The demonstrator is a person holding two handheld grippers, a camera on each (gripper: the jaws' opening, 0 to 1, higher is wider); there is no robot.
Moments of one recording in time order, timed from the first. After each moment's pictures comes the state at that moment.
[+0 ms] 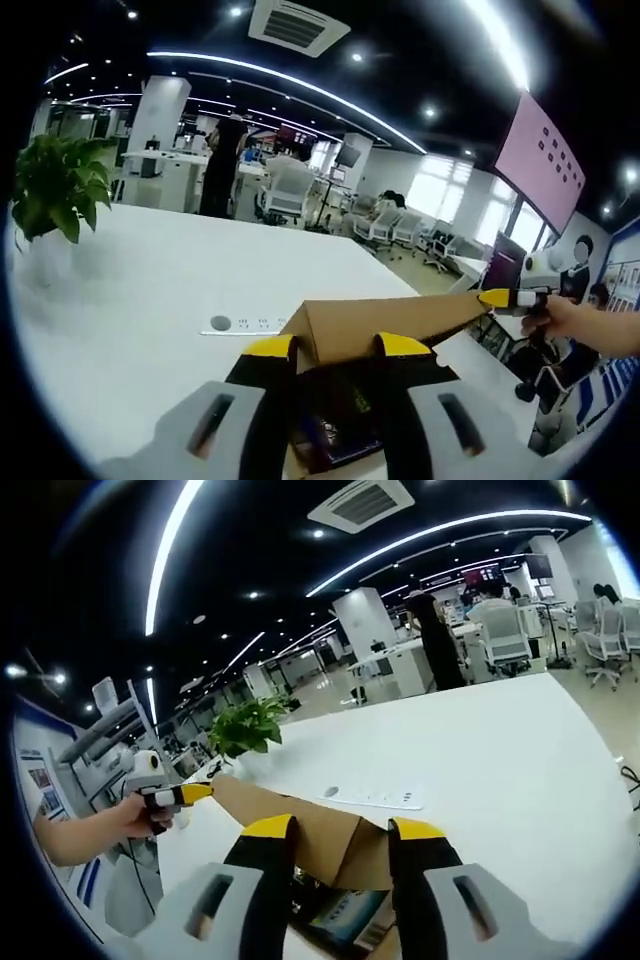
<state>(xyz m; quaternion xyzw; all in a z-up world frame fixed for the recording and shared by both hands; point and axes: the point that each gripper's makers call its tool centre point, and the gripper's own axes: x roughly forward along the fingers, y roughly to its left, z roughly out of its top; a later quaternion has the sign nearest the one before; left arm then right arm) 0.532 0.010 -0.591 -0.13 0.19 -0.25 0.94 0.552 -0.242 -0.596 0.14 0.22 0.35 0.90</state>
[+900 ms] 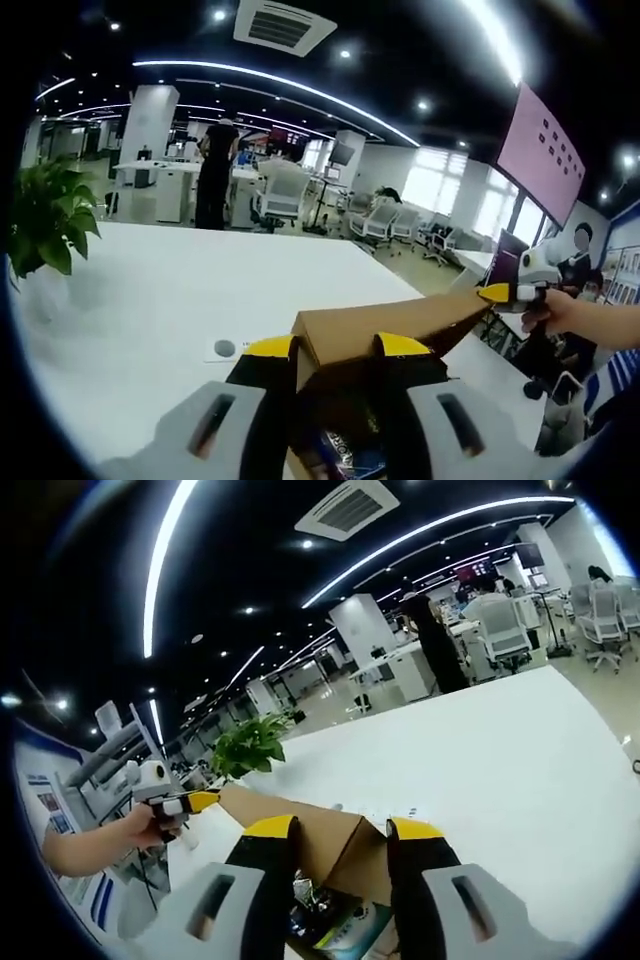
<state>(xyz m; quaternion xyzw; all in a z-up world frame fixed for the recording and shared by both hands) 0.564 0.011 -0.575 -0.11 0.19 -0.26 0.94 0.582 -0.240 -0.584 0.18 0.21 0.35 0.89</state>
